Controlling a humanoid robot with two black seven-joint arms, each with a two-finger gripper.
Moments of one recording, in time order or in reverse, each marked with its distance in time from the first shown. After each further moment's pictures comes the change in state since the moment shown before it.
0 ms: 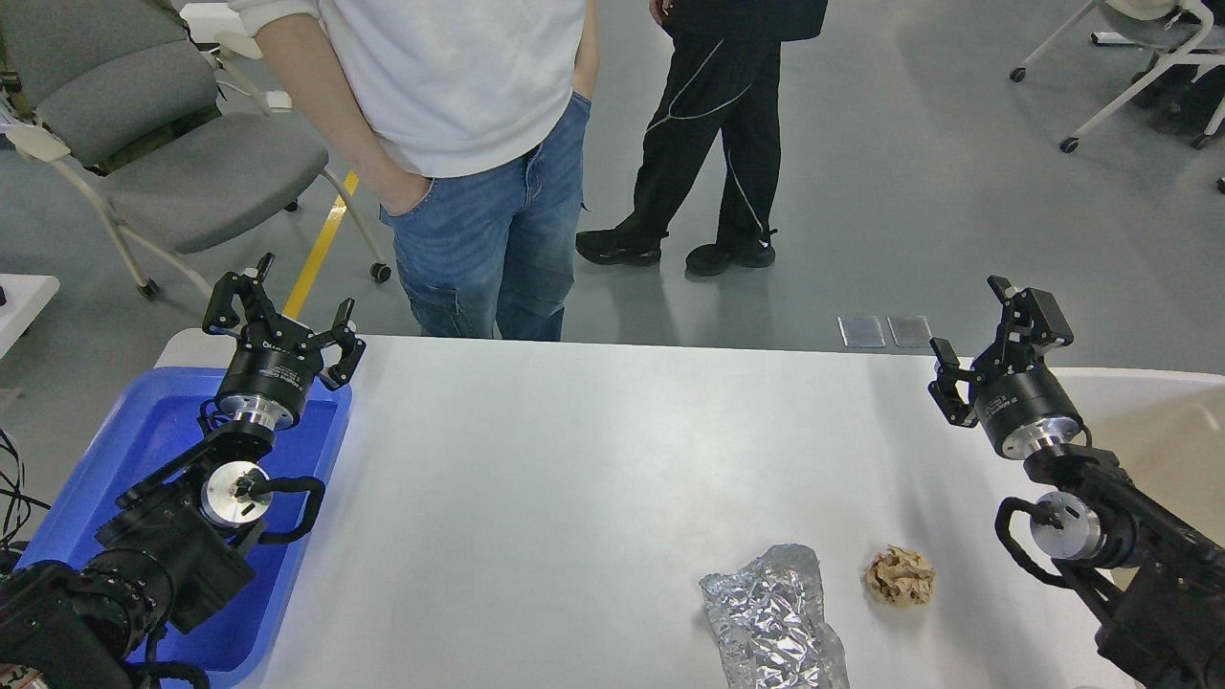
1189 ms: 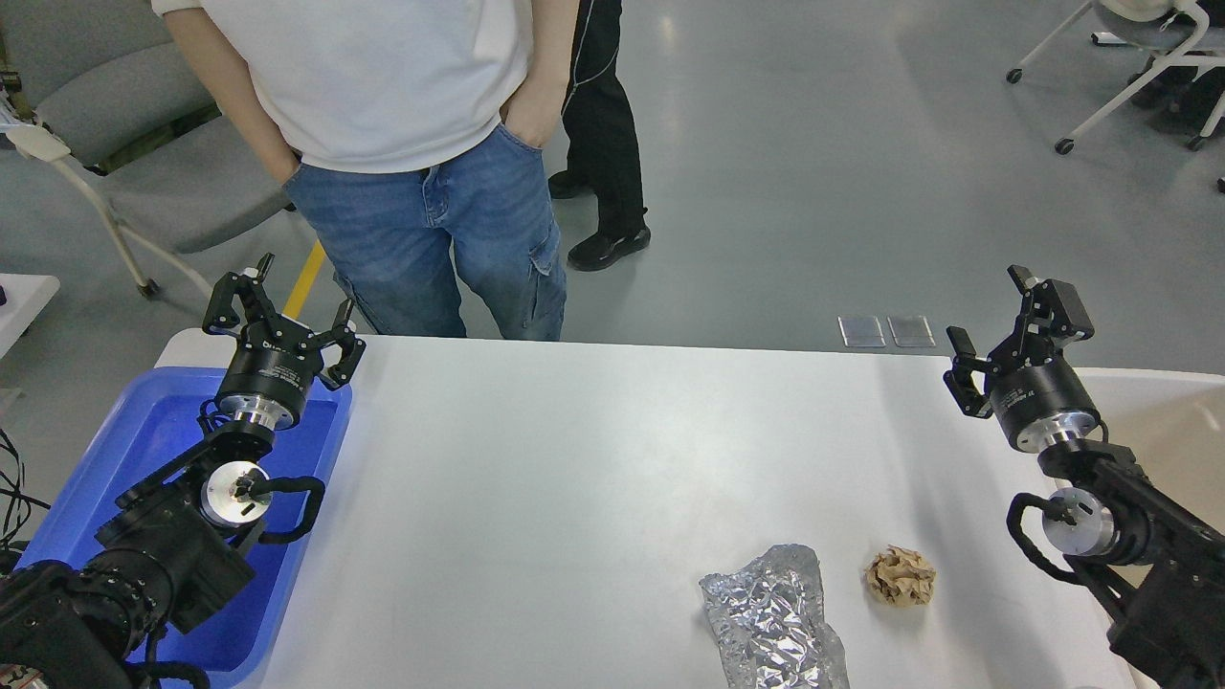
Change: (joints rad) left arm 0.000 0.000 -0.001 0.000 -0.001 0.000 0.002; right arm 0.005 -0.030 -0.001 0.014 0.011 0.003 0.019
